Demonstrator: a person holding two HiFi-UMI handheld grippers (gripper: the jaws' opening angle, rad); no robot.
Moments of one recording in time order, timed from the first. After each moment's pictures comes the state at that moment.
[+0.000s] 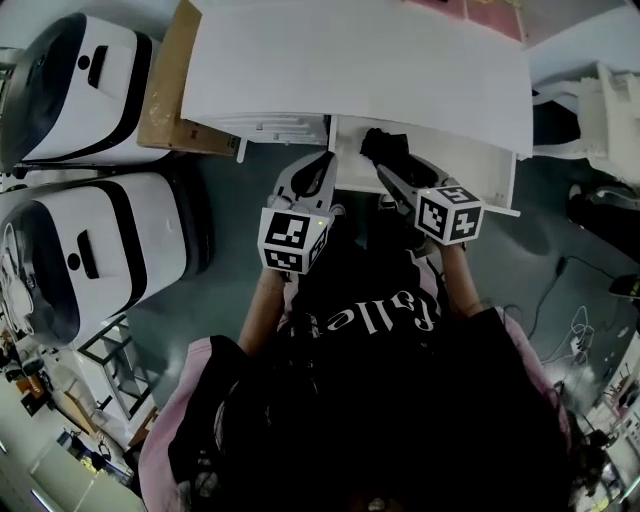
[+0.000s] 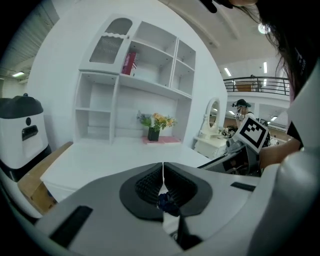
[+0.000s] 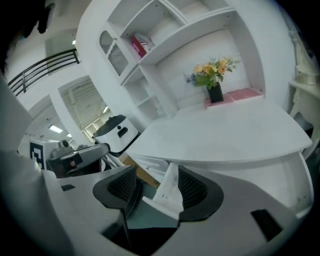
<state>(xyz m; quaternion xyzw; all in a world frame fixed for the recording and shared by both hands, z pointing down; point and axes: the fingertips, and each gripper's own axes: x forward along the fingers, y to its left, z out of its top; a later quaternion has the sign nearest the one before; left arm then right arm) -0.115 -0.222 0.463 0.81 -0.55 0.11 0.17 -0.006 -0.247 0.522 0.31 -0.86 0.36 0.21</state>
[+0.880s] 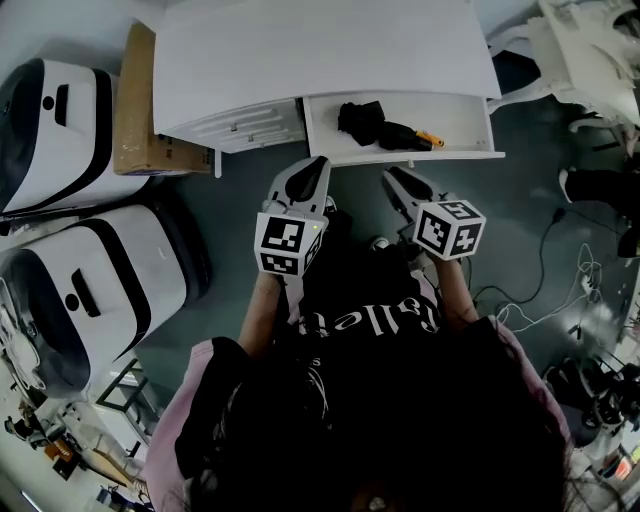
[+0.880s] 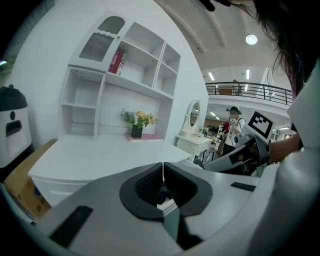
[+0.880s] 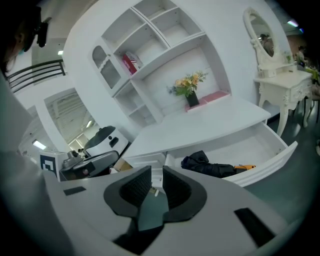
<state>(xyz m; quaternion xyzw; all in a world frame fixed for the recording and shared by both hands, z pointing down) -0.097 -0.150 0.470 0.86 -0.47 0.10 0.16 0.022 -0.140 0.501 0.42 -0.81 0.39 0.15</state>
